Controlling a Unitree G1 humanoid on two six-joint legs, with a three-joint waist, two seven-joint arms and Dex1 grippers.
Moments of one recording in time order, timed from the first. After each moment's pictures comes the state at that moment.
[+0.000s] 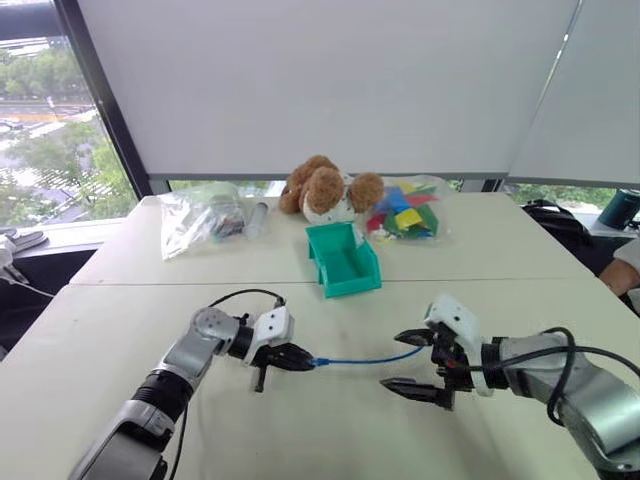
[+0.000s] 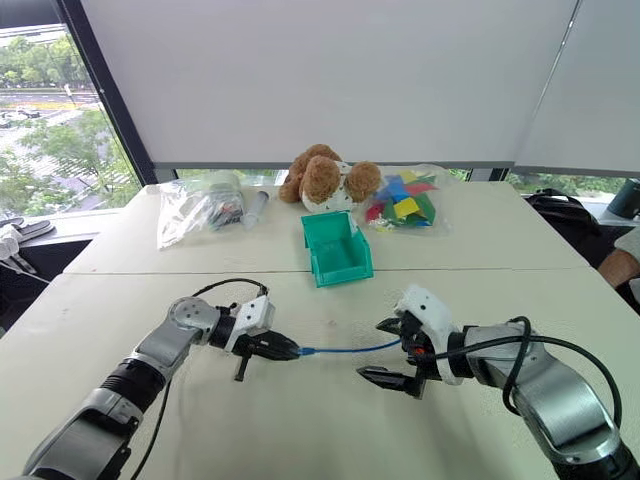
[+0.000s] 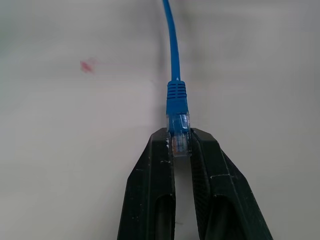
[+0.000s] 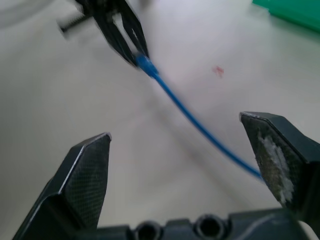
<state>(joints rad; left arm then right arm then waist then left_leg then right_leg) -0.69 0.44 -0.27 0.52 -0.15 -0.04 -1.32 -0.24 -0.68 -0.12 -0.63 0.48 1.07 0.87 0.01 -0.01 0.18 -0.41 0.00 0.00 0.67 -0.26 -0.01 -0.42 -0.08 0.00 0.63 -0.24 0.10</state>
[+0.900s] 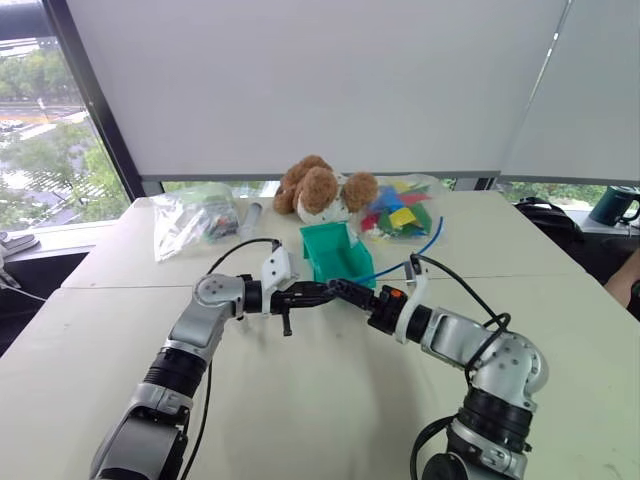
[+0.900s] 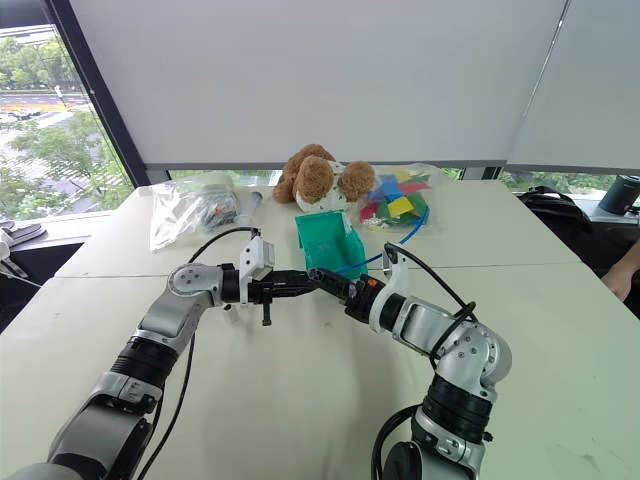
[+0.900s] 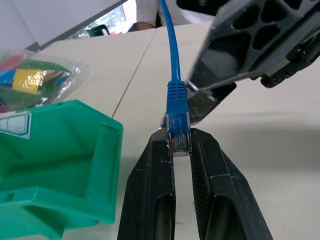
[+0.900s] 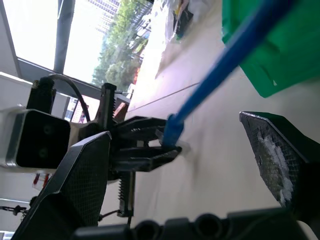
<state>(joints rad) -0.77 0.37 -0.14 0.39 -0.23 0.02 -1.18 -0.67 0.09 -0.56 -0.29 0.72 1.51 0.25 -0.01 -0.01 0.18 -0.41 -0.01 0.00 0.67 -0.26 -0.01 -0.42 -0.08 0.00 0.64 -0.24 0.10</state>
